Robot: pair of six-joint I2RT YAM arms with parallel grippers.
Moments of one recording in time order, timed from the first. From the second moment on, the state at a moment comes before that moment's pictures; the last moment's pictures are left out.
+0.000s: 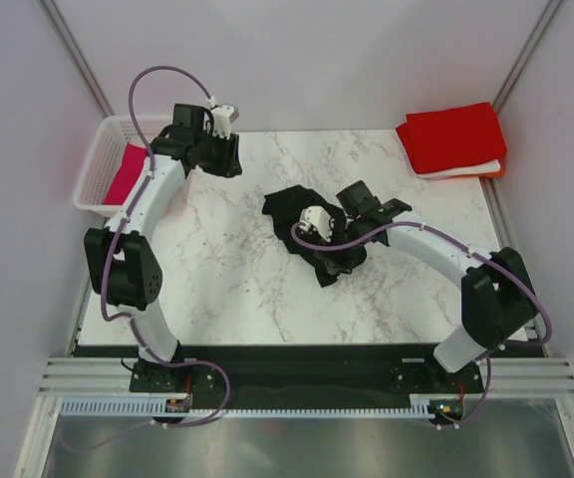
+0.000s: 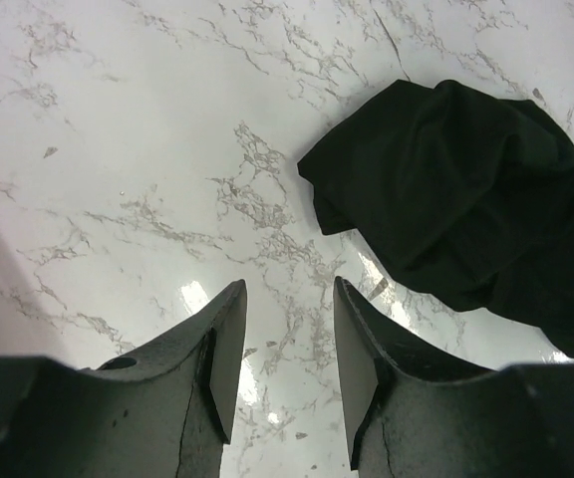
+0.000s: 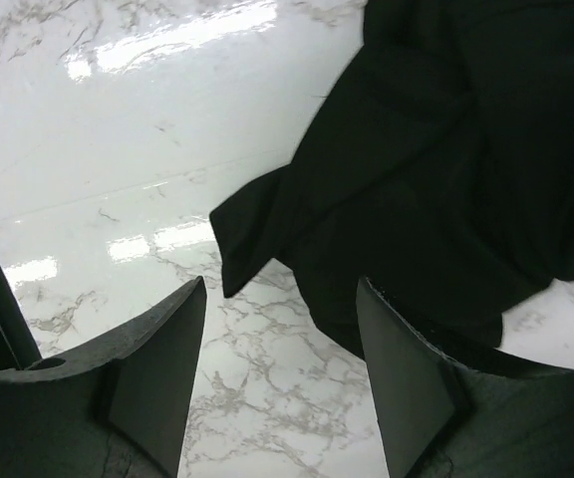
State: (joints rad) left arm -0.18 1.83 1.72 -0.66 0.32 0.12; right arm 0.56 1.58 1.17 -0.67 -0.41 -0.65
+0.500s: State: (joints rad) left arm -0.19 1.81 1.69 -0.66 0.26 0.13; right arm 0.58 1.81 1.21 -0.67 -0.42 -0.72
